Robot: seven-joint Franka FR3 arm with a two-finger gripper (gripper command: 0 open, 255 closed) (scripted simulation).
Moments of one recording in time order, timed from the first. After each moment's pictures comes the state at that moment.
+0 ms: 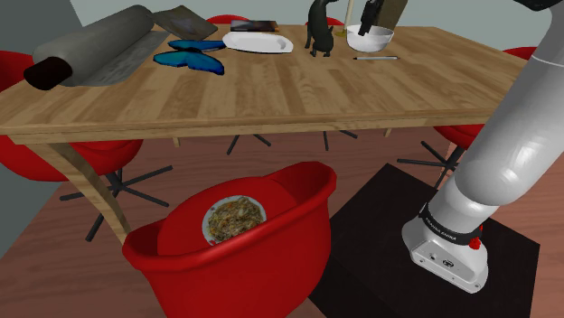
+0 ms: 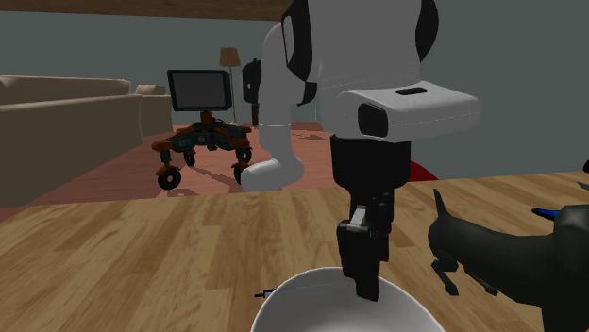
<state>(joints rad) -0.09 0.07 -0.49 -1.59 0.14 1.73 -0.84</state>
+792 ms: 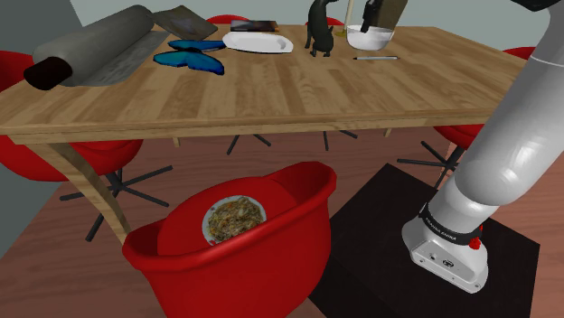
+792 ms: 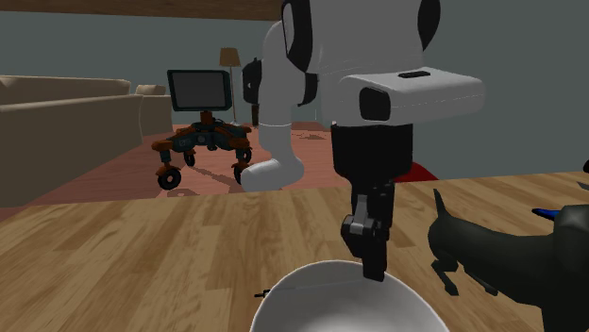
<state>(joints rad) -0.09 0.07 -0.49 -1.55 0.15 1.70 -0.84</state>
